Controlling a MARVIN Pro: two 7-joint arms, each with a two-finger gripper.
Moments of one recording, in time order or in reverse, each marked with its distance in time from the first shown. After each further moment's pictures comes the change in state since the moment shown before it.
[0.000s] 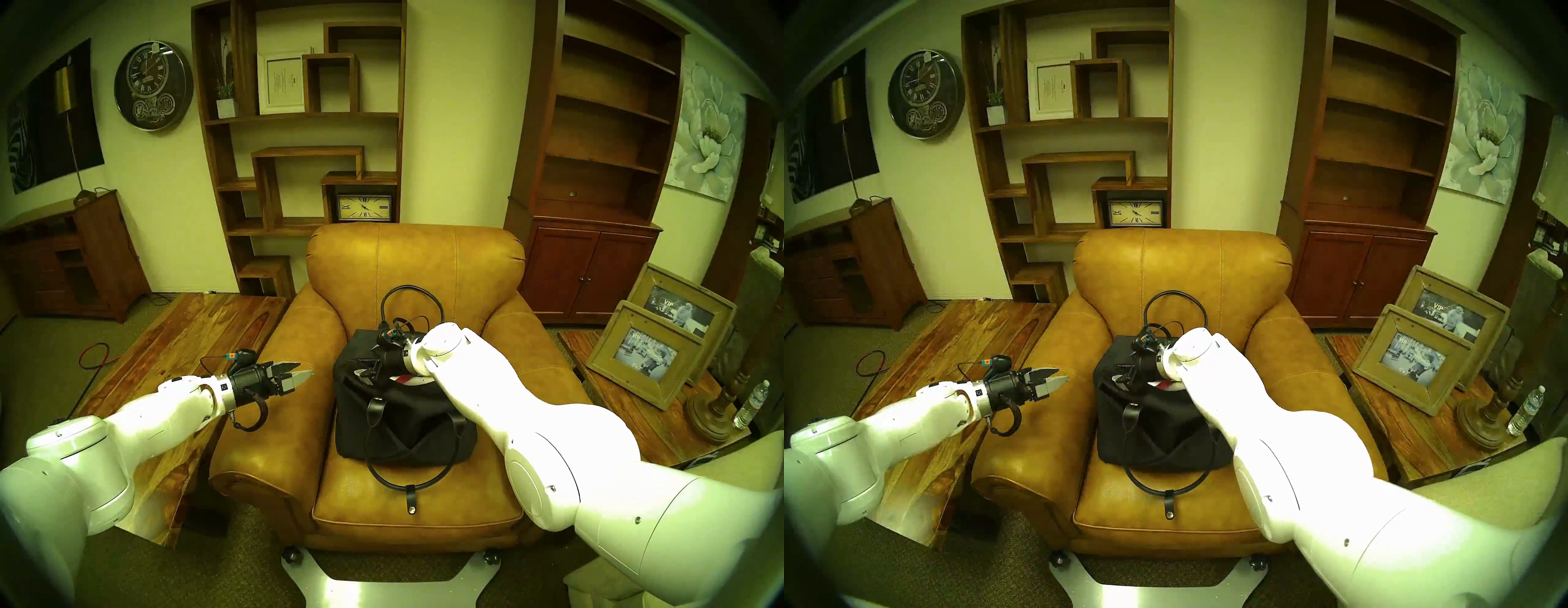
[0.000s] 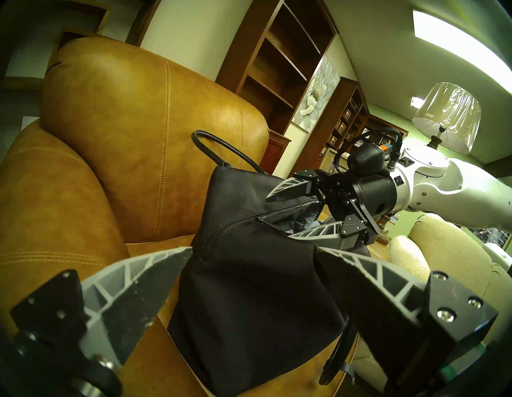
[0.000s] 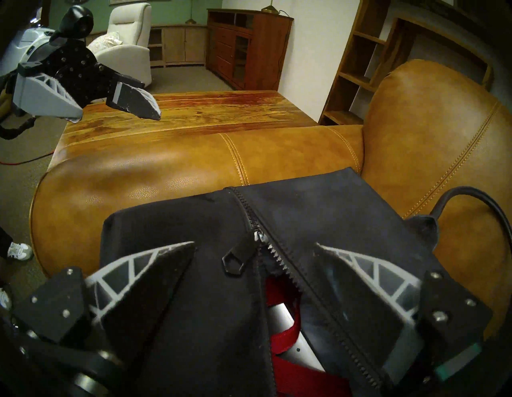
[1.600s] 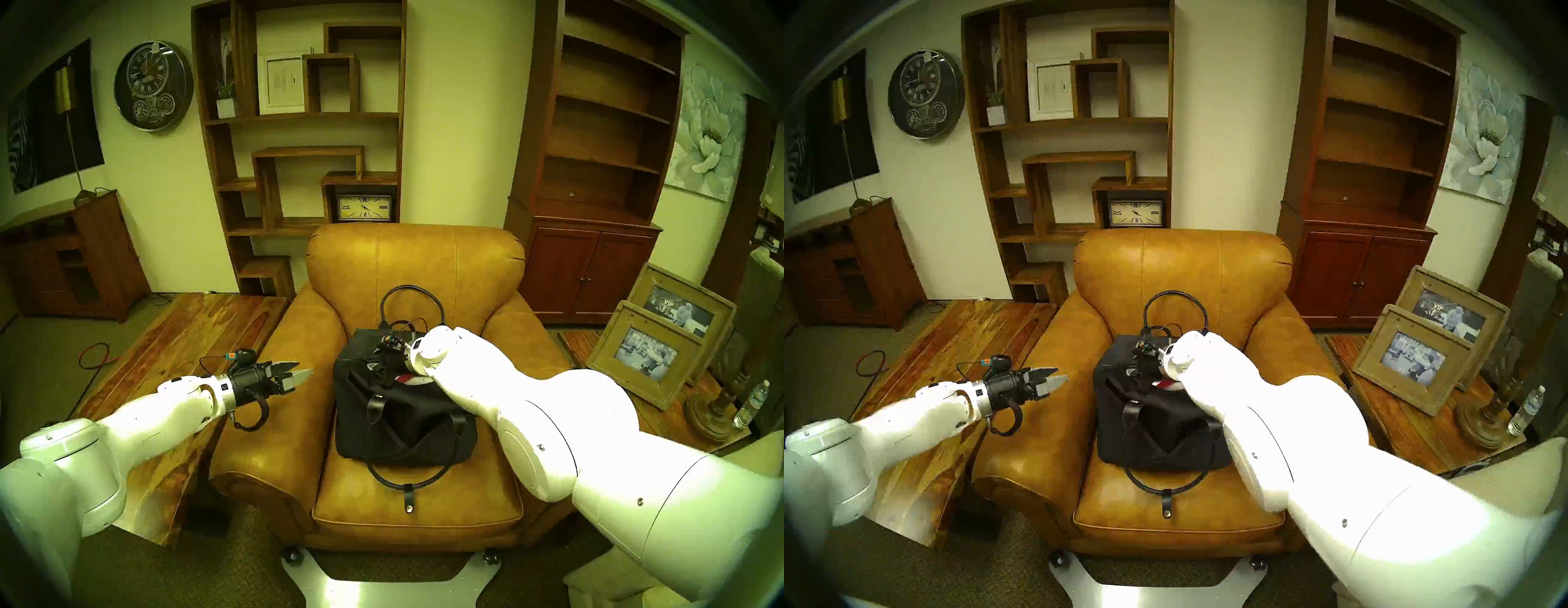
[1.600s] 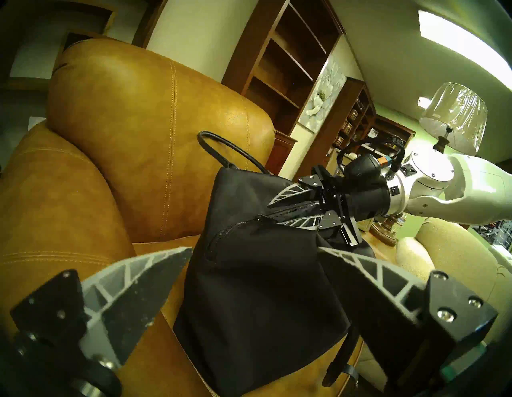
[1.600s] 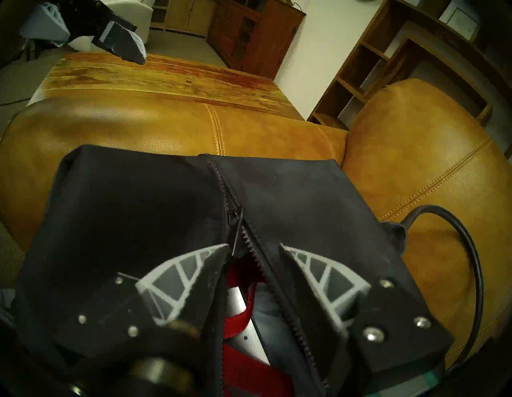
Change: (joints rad) left arm 0.018 0.036 -0.003 -0.078 -0.003 0.000 0.069; right arm 0.113 -0.035 -0.046 0.246 -0.127 -0.187 -0.168
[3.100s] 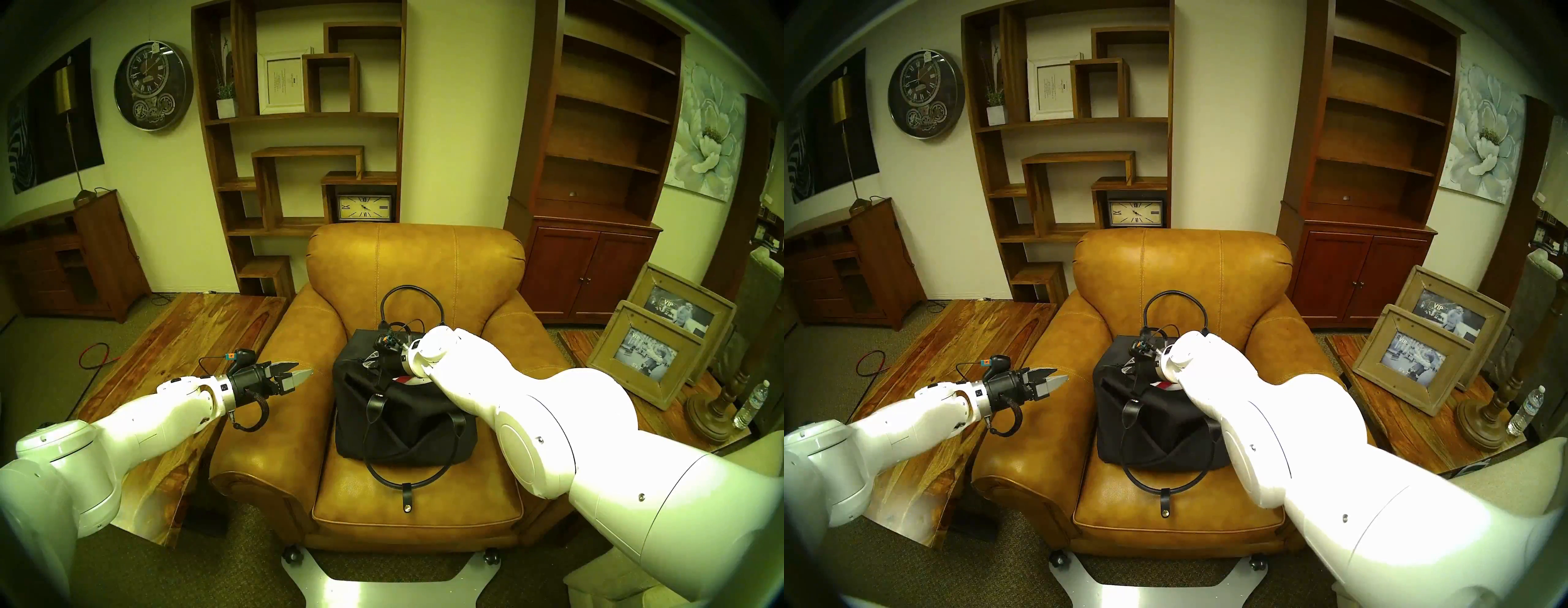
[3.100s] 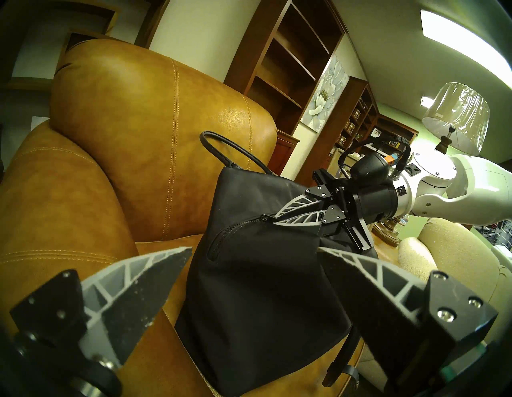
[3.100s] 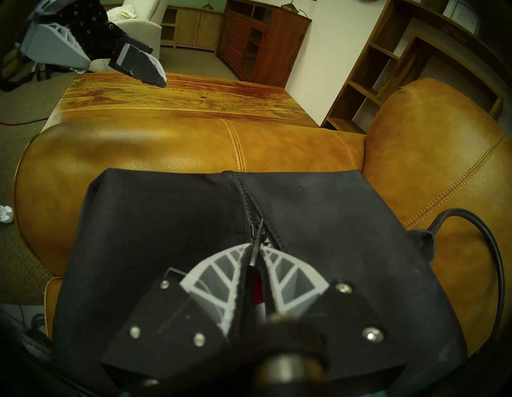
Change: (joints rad) left arm 0.010 0.021 0.000 -0.042 -0.003 0.000 0.030; right arm 0.010 -0.010 0.070 0.026 0.012 -0.002 0.086
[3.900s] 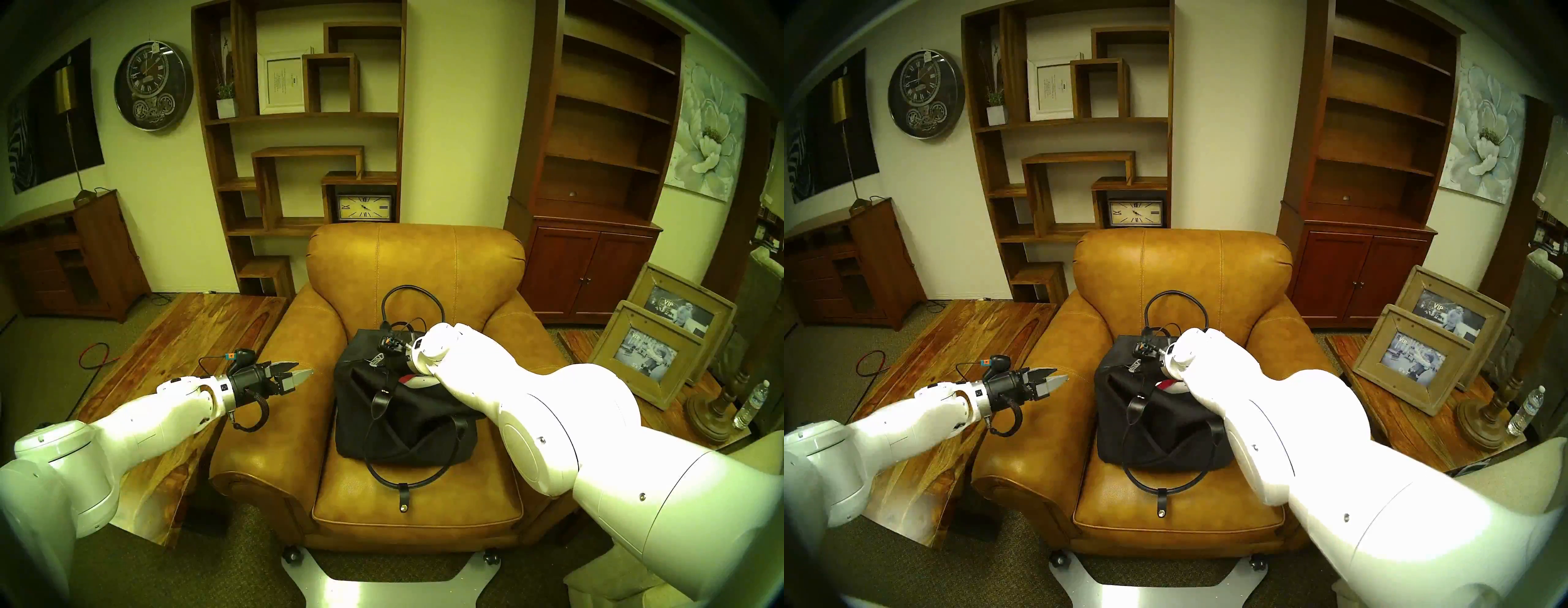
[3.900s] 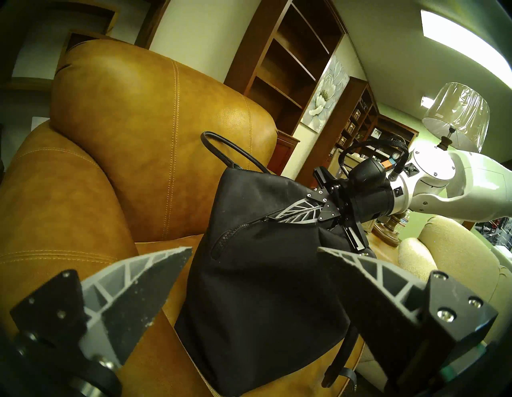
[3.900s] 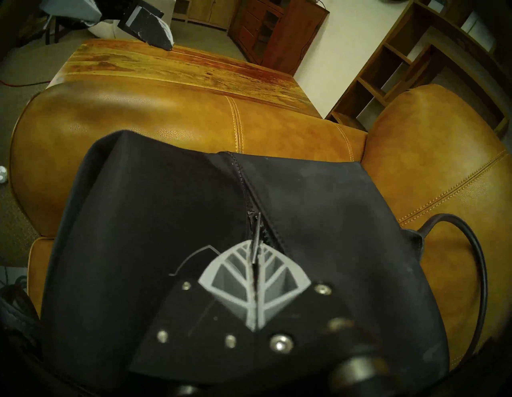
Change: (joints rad) left arm 0.004 0.009 0.000 -0.019 -0.003 0.000 0.011; right arm 0.012 0.016 -0.063 -0.007 -0.087 -0.024 -0.022
